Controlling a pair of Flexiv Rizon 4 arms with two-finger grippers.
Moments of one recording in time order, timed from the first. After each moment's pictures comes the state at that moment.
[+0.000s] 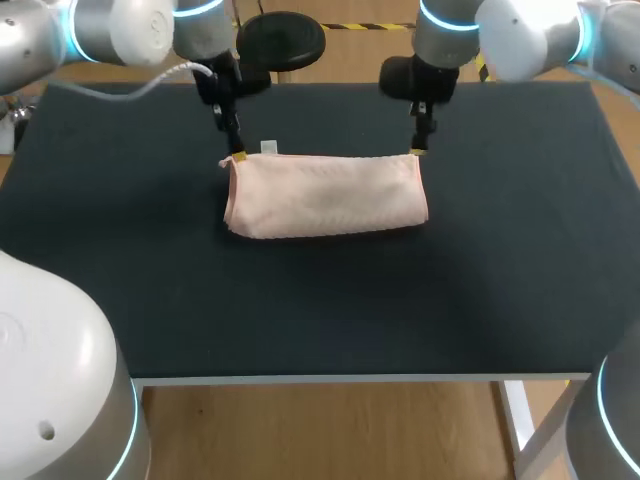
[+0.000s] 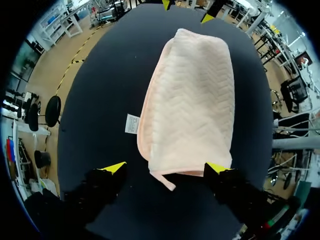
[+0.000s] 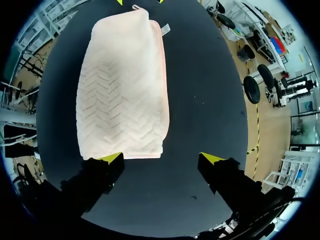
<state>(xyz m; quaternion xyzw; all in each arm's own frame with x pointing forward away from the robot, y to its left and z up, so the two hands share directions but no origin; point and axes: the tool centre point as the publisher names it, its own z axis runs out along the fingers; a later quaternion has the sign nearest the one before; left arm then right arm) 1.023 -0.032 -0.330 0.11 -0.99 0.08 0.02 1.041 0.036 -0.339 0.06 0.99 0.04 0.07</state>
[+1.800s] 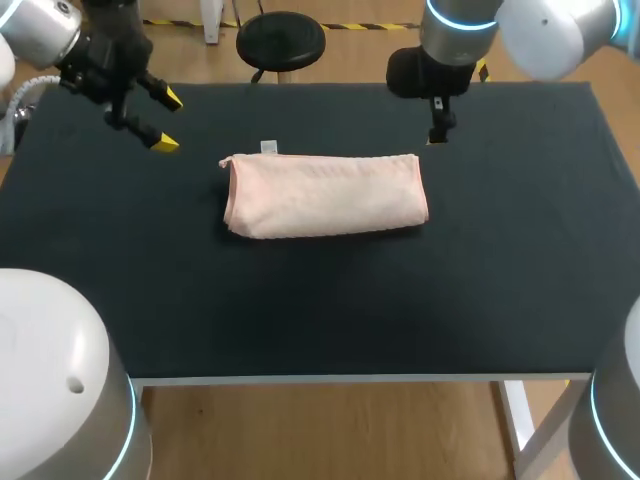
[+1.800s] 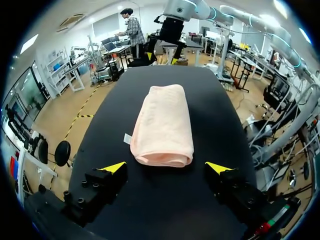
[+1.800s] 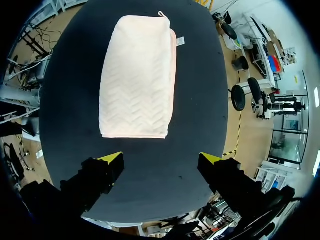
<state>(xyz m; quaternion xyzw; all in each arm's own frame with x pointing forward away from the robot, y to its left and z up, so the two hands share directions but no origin) 0.956 0.048 -0.245 0.02 -0.94 0.33 -0.03 1.005 0.031 -0.270 -0.01 0.99 0.00 0.15</state>
